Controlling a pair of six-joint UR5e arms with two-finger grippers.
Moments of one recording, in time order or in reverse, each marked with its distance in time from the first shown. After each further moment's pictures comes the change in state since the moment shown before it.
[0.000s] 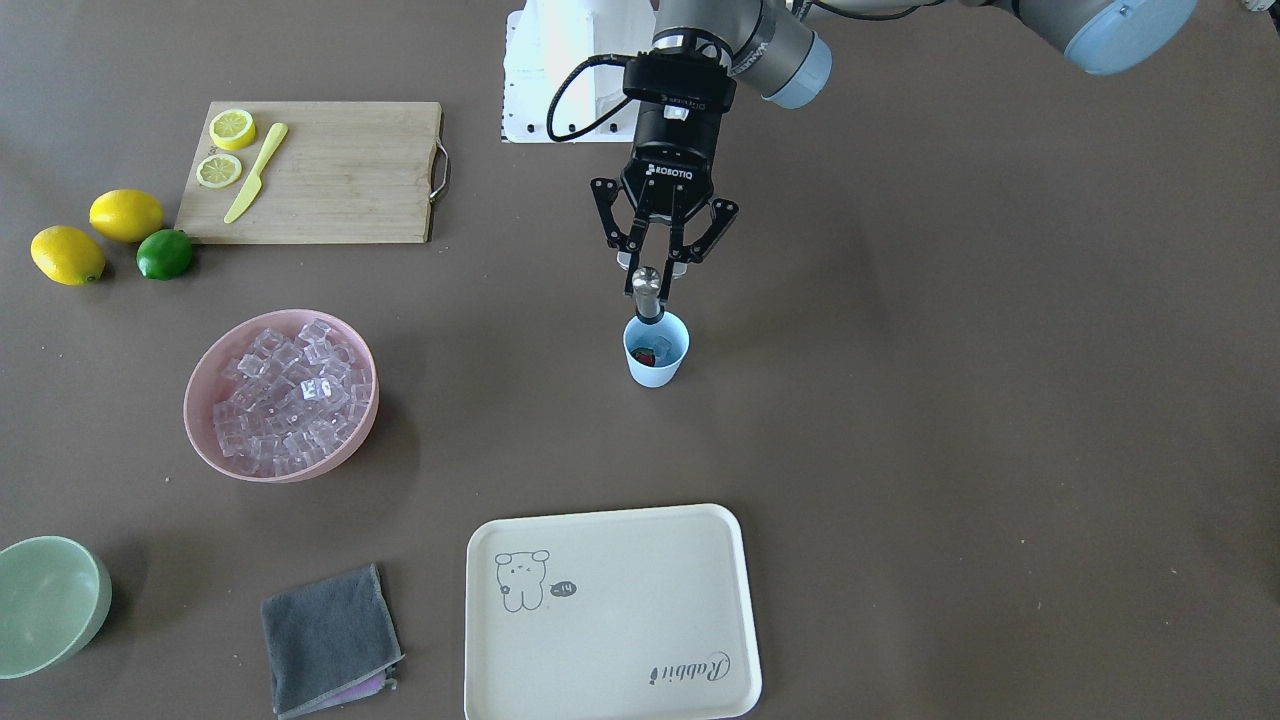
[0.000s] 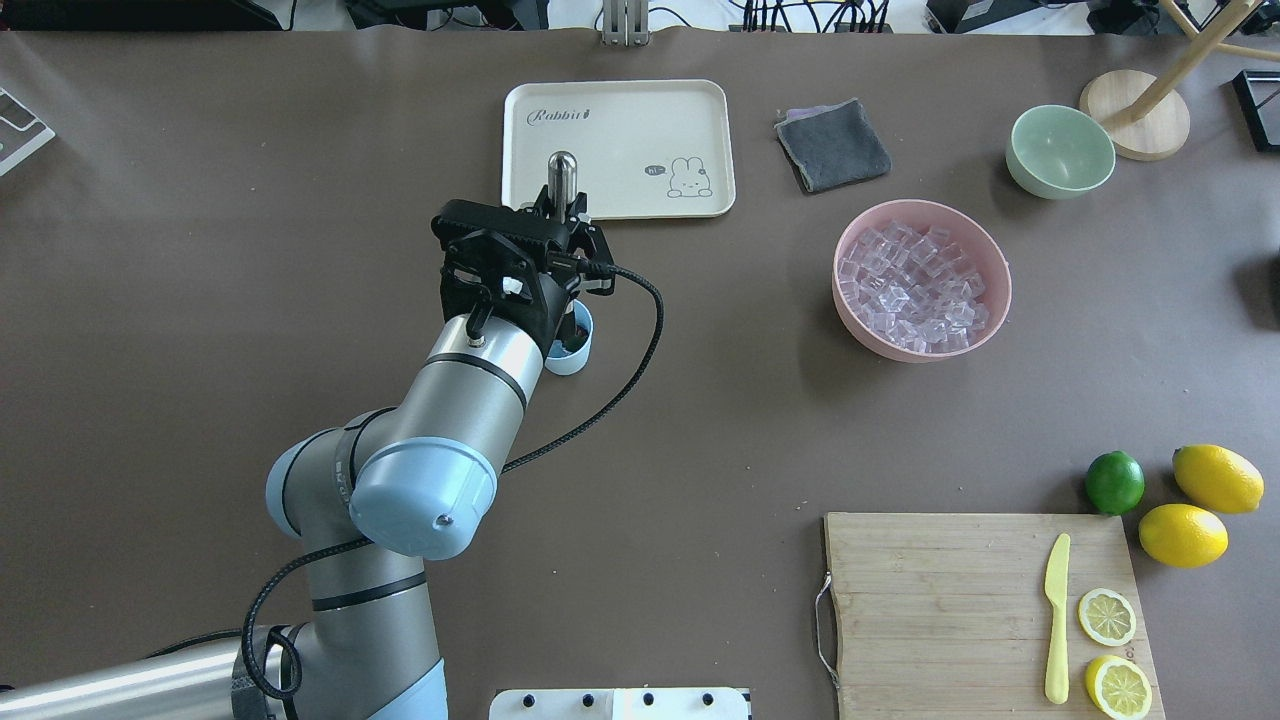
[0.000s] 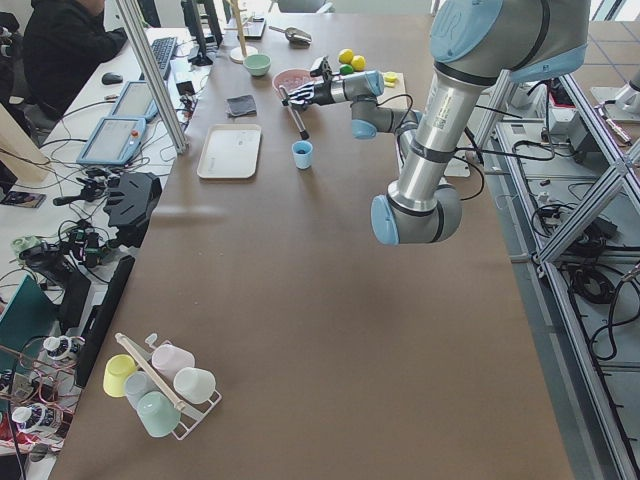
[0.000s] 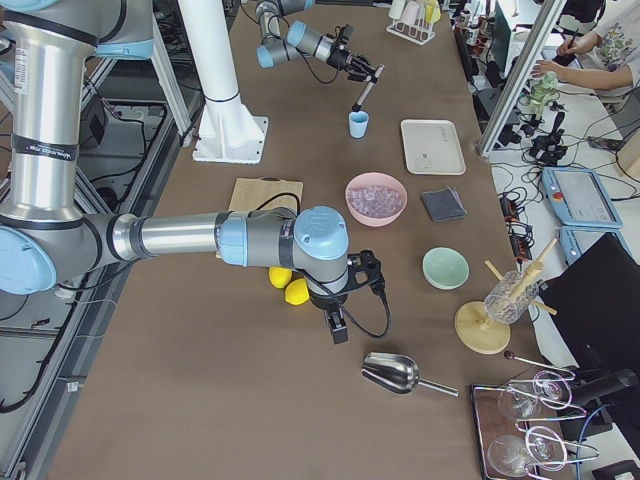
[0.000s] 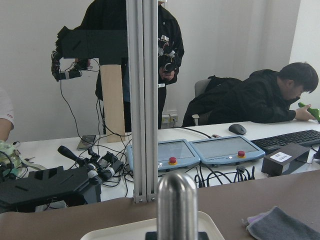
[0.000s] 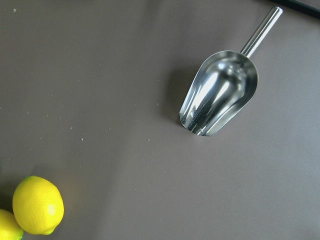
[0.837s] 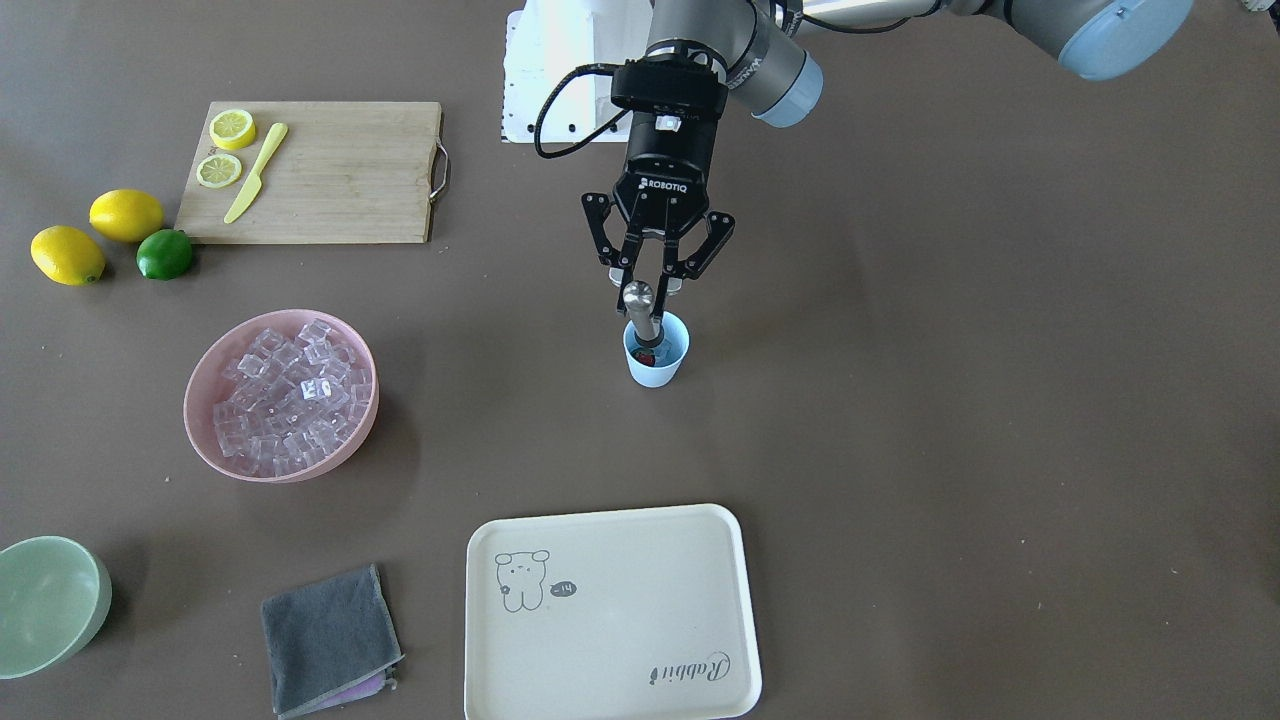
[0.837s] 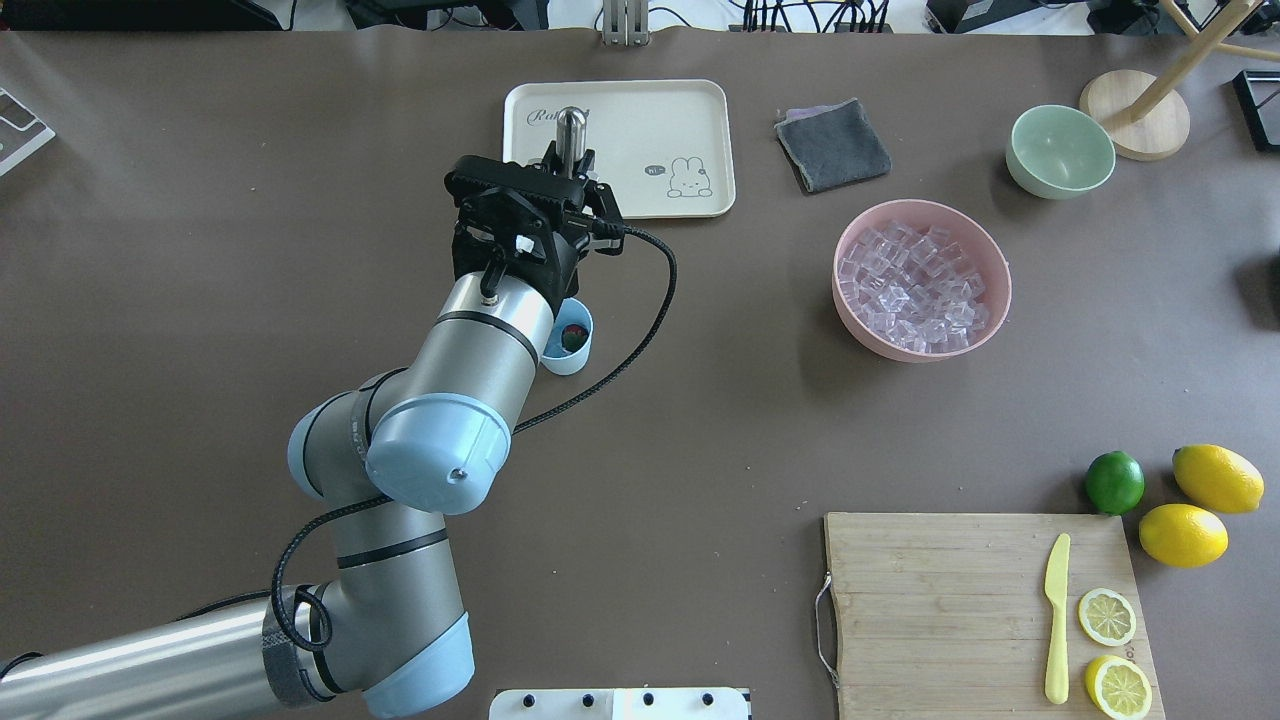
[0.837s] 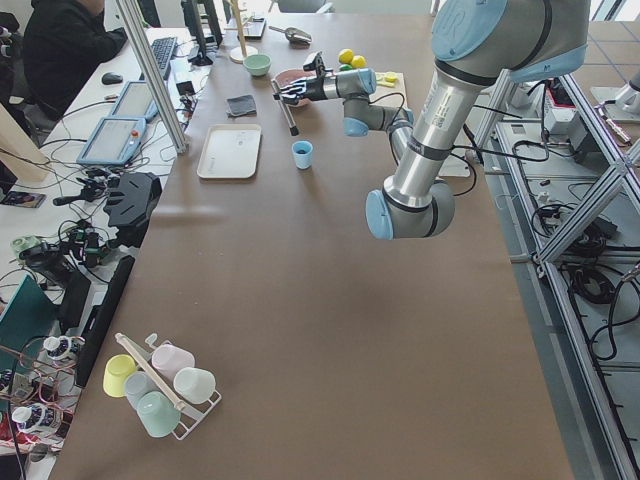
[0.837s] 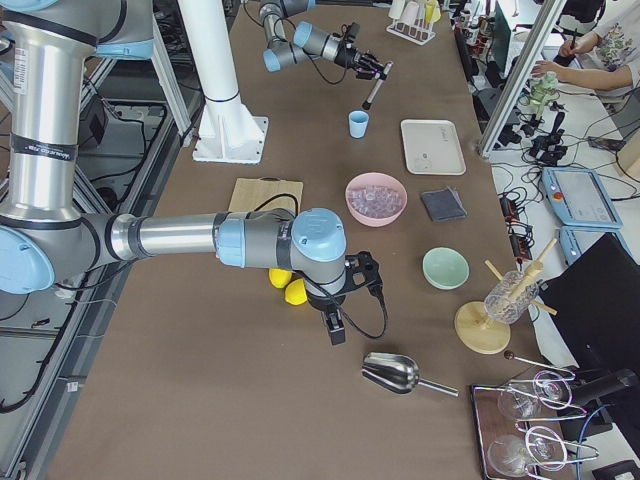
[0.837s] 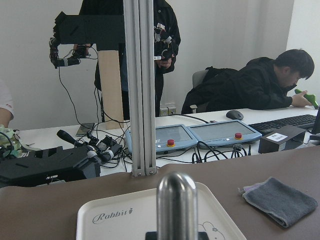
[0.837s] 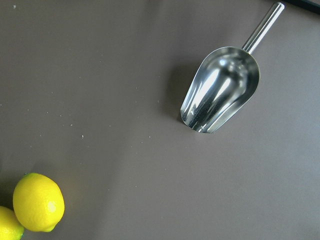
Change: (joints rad) left arm -0.051 -0.051 0.052 -0.044 -0.007 0.082; right arm -0.001 -0.007 0.003 0.005 0.003 -0.001
